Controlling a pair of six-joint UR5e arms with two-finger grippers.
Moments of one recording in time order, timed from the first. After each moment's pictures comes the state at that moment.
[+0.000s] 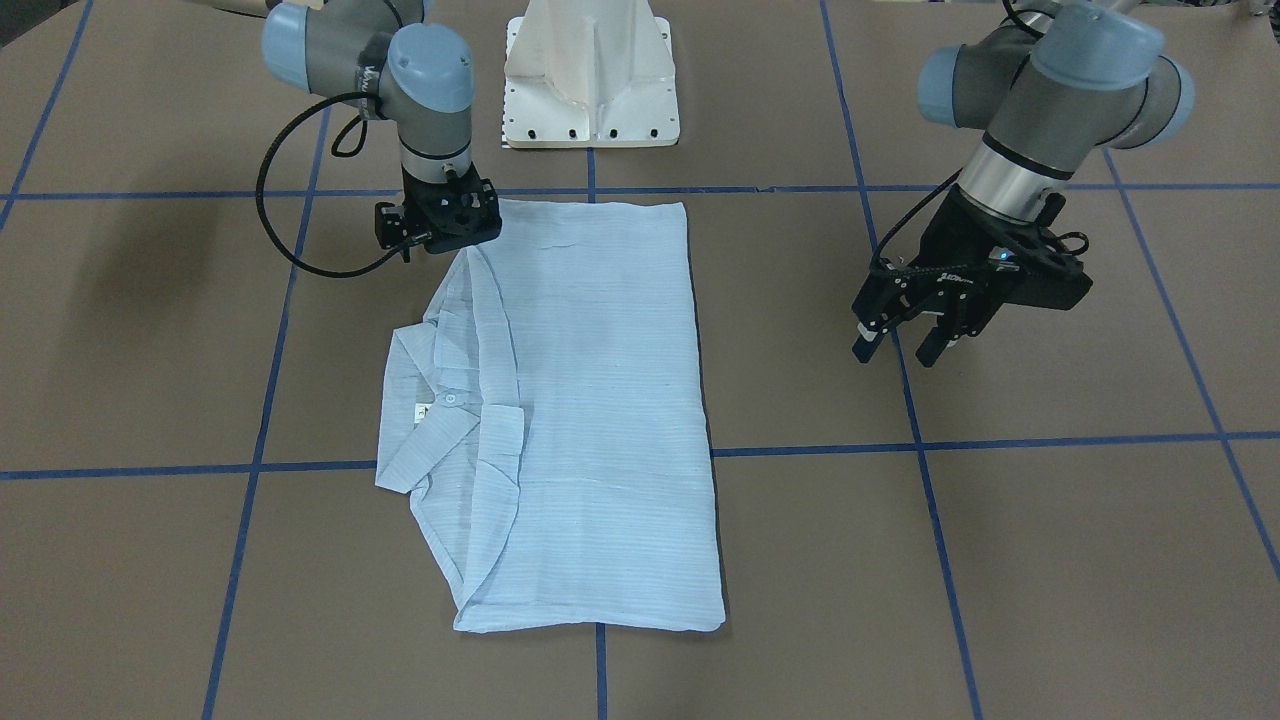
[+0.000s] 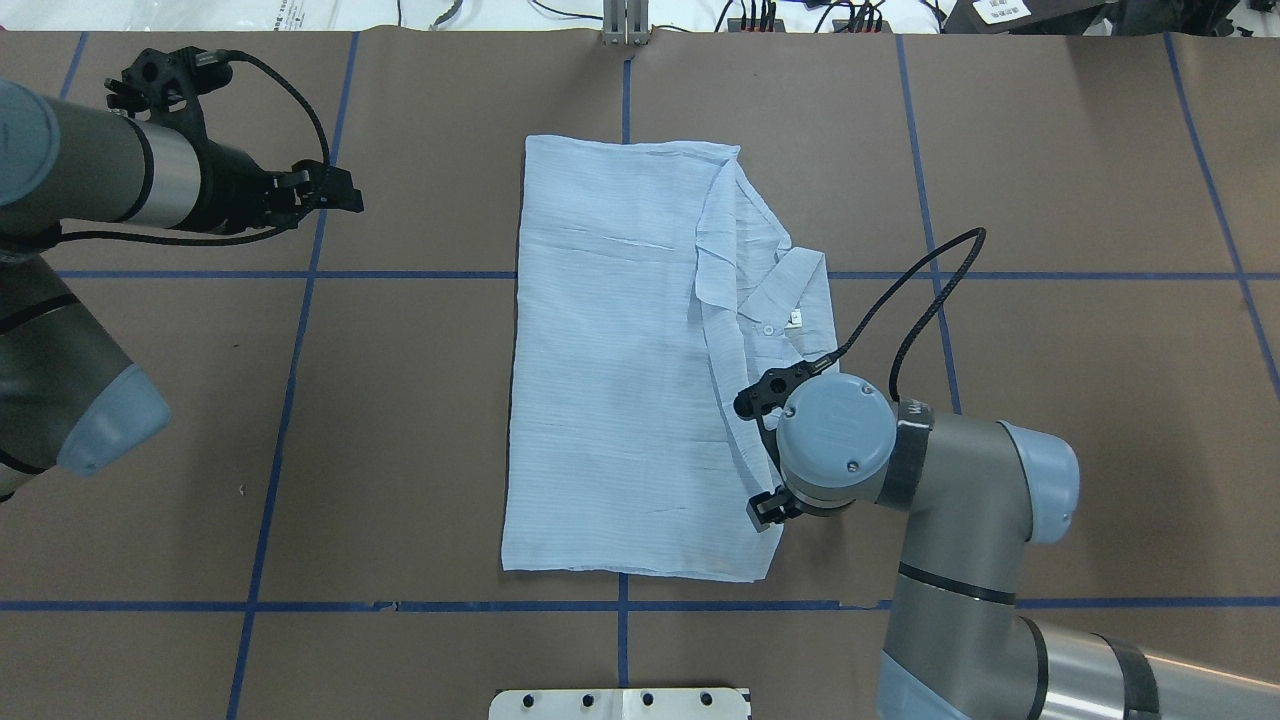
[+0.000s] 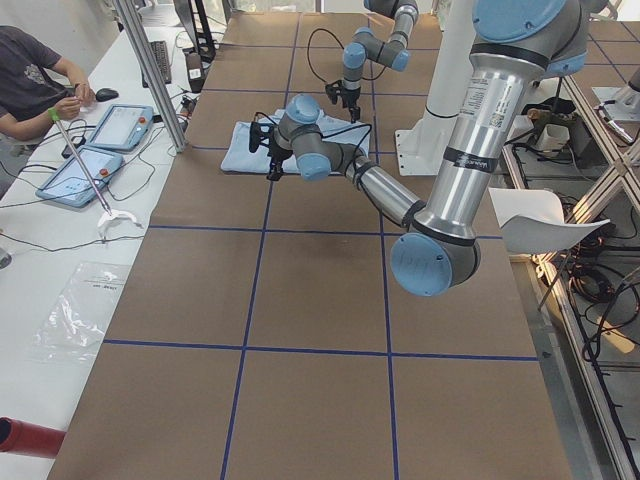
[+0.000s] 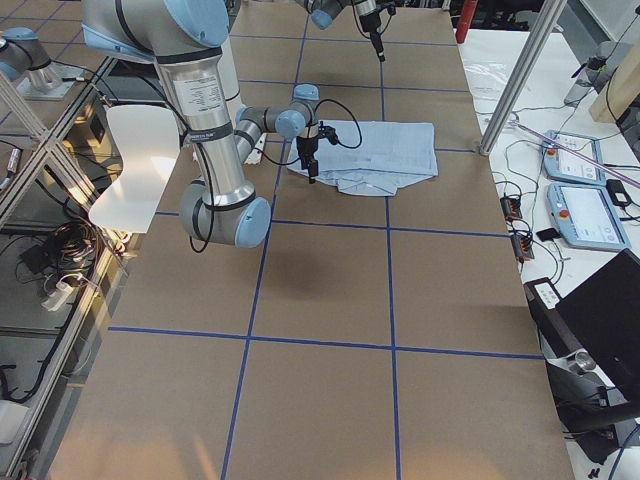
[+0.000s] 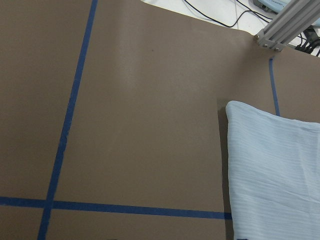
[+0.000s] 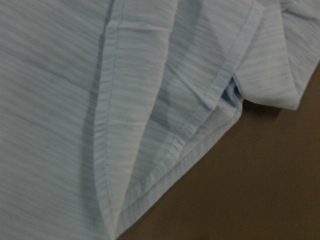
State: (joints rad) left arm -0.86 -1.88 -1.83 -2.13 -1.91 -1.25; right arm 0.37 -1.17 1.90 -1.76 1.75 0.84
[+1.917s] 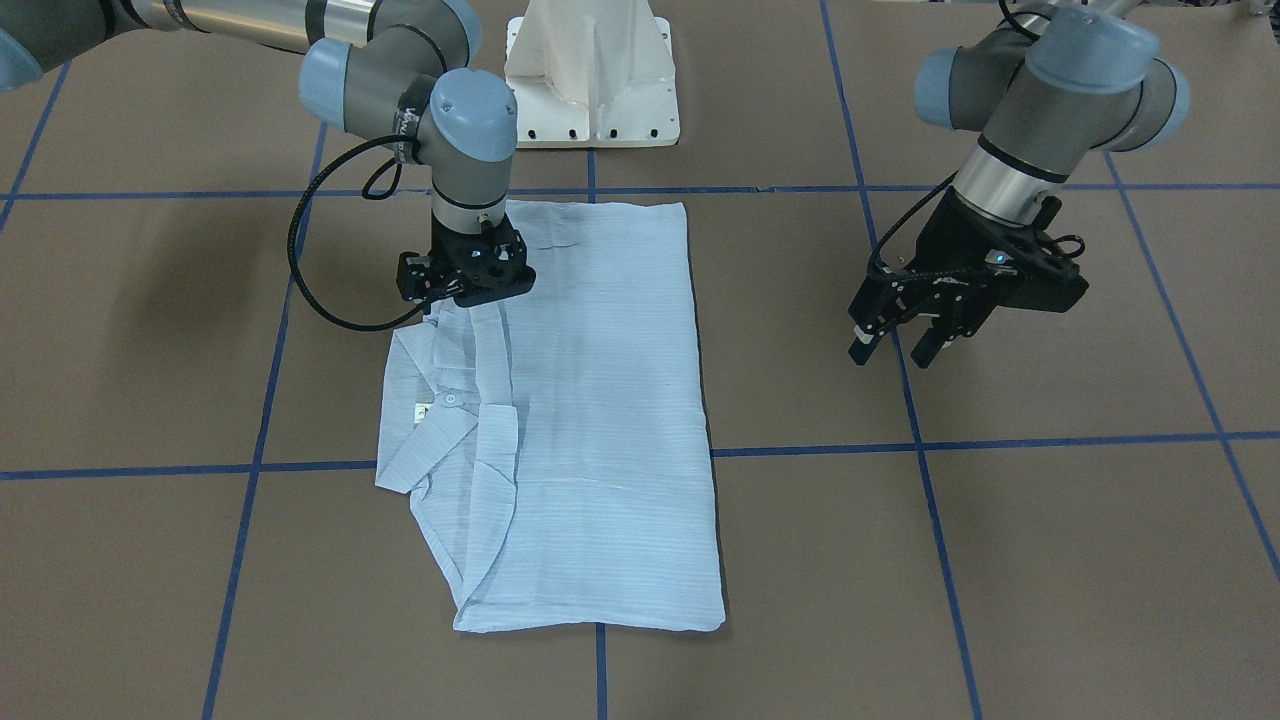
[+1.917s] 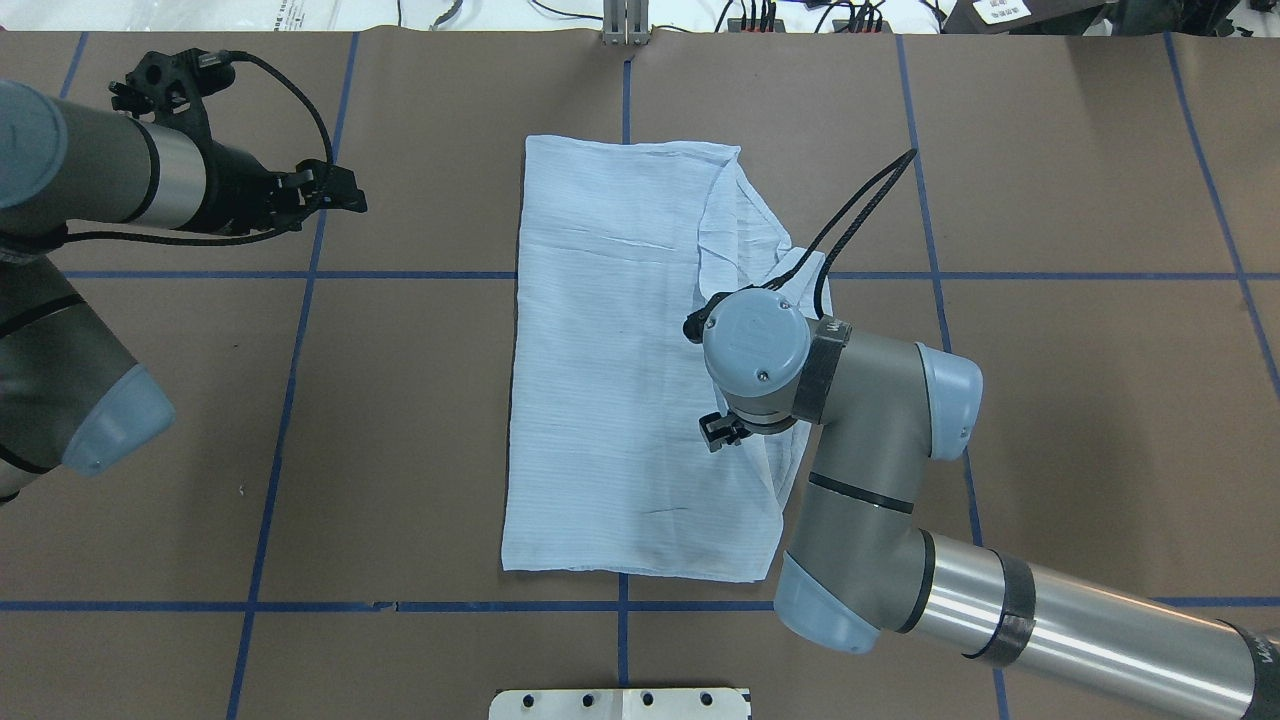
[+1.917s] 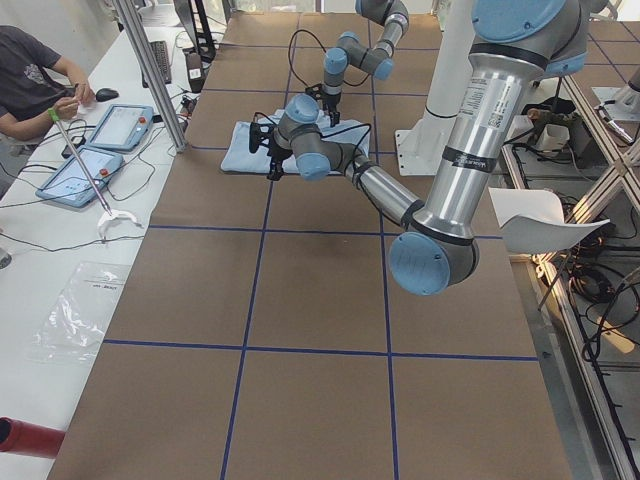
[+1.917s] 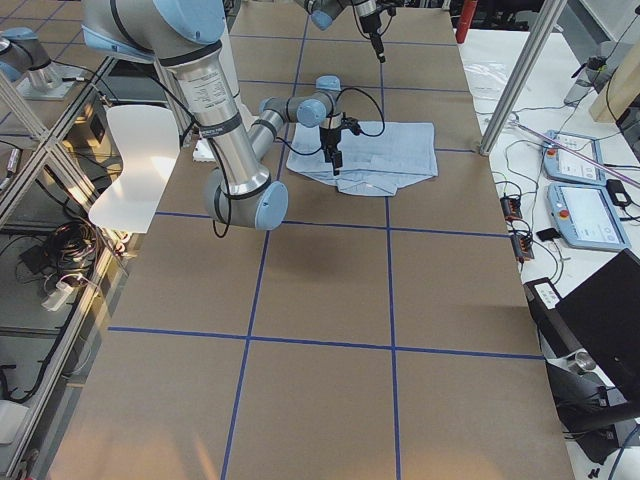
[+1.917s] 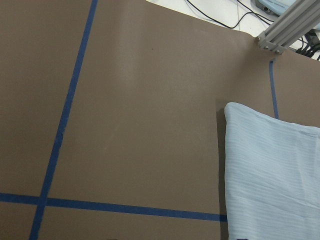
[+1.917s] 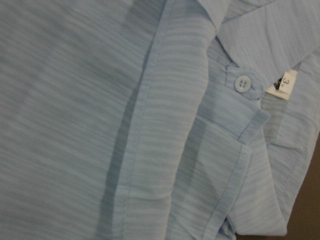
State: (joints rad) left arm -0.86 -1.88 -1.82 -2.13 -1.91 -1.27; right arm 0.45 -0.98 1.69 -1.77 1.72 0.79
